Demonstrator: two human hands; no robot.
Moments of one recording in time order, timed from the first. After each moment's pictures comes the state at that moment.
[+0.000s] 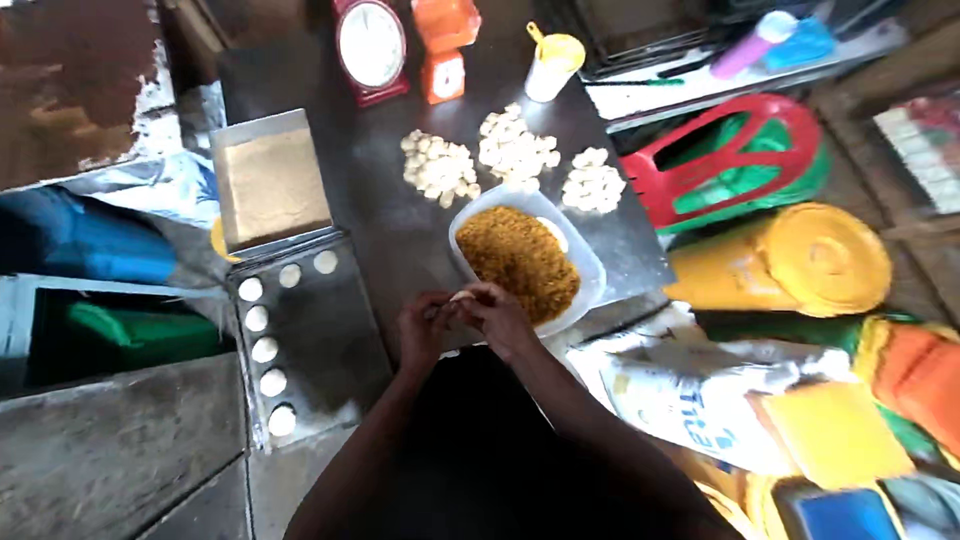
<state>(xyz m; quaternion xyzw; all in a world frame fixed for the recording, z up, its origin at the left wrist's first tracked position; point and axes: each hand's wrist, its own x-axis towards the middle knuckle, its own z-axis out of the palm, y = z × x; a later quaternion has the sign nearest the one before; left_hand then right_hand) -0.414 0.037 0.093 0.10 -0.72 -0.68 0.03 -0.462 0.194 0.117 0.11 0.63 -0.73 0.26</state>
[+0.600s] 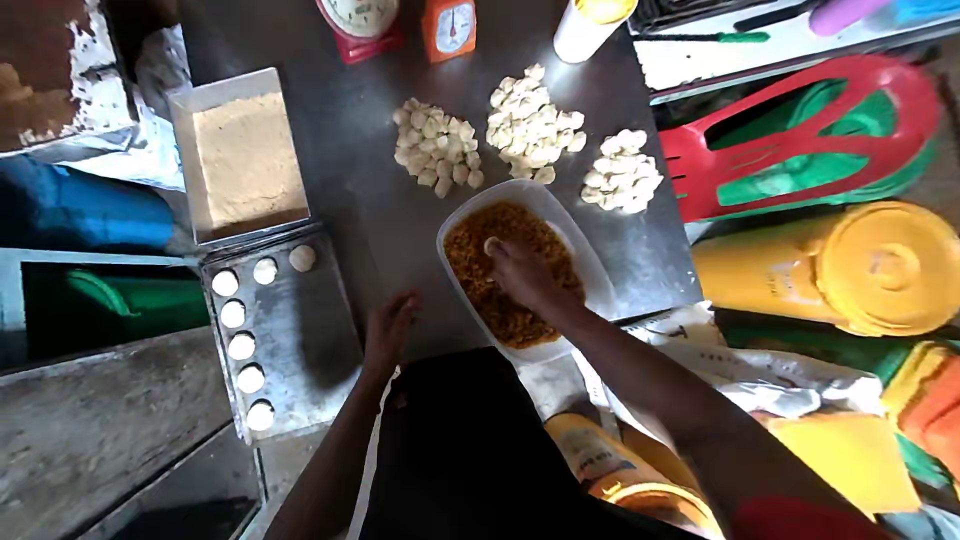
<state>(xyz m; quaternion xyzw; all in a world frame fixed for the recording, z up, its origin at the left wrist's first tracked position) -0.460 0.023 0.064 0.25 -0.68 -0.68 -0.08 -0.628 0.271 0.029 -0.25 0.93 -0.14 0.22</state>
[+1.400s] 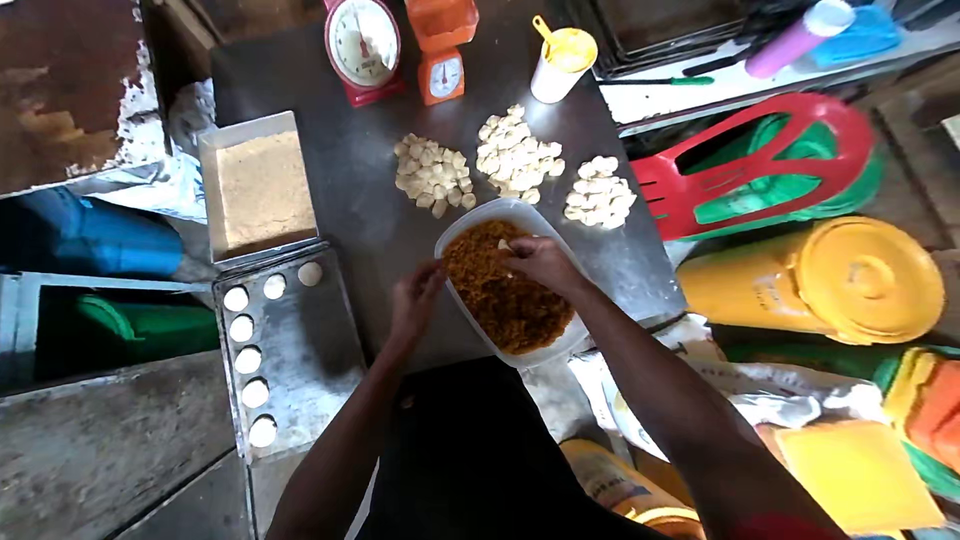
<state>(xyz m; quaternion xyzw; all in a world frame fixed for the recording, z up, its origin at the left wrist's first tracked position) -0.518 0.050 0.101 0.14 -0.74 -0.66 -0.02 -0.650 0.309 0.071 -0.11 0.84 -0.47 0.26</state>
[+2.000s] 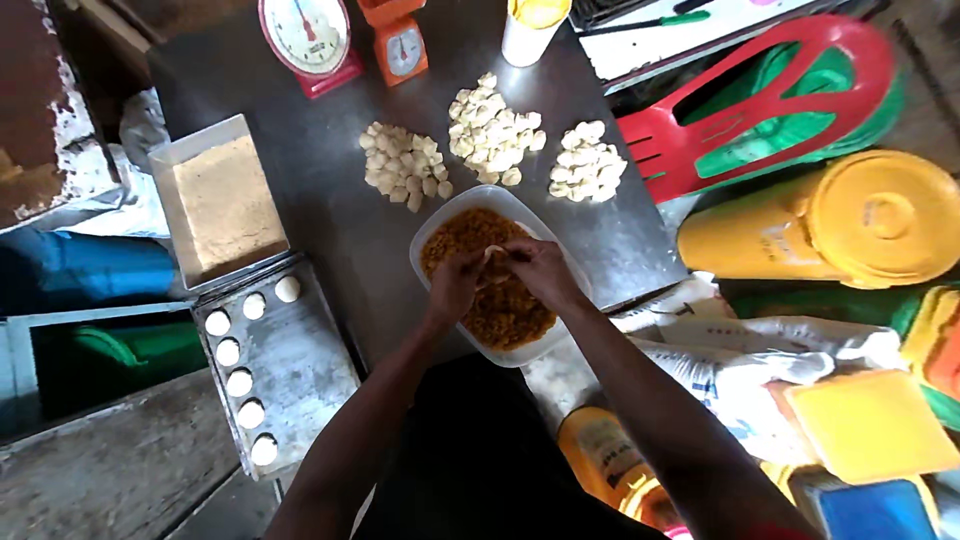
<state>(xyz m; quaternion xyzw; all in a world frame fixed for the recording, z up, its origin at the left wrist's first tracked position) -0.587 0.135 0.089 0.10 -0.74 -0.64 -0.20 -0.628 0.325 0.075 -0.02 0.85 -0.48 0.19</state>
